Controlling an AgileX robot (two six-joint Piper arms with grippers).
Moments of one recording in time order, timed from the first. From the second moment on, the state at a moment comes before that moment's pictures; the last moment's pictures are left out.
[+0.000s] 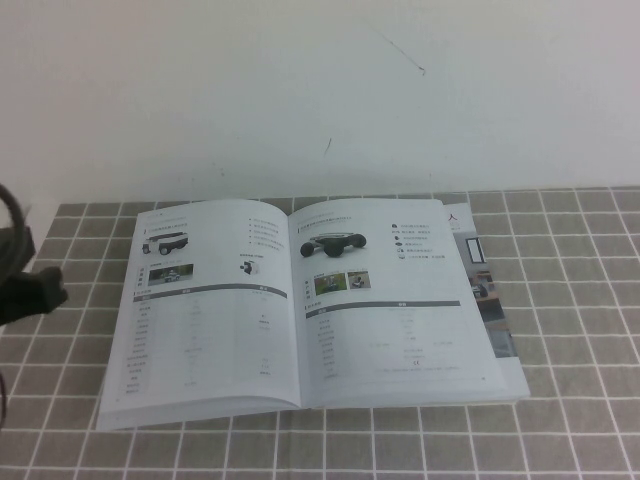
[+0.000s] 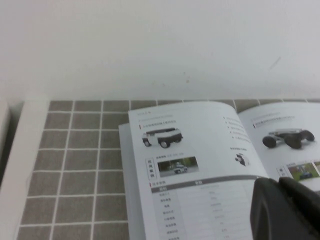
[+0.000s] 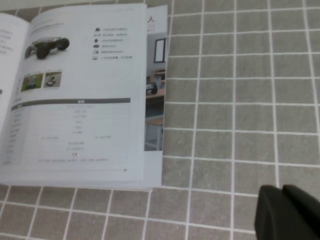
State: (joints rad) right arm -0.02 0.90 -0.74 0.36 0.72 -0.24; left arm -0.20 0.83 -0.72 0.06 0.36 -0.26
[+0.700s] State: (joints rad) right arm -0.01 1.30 -0.74 1.03 0.70 -1.00; left arm -0.25 1.34 -0.89 -0.26 0.48 0.15
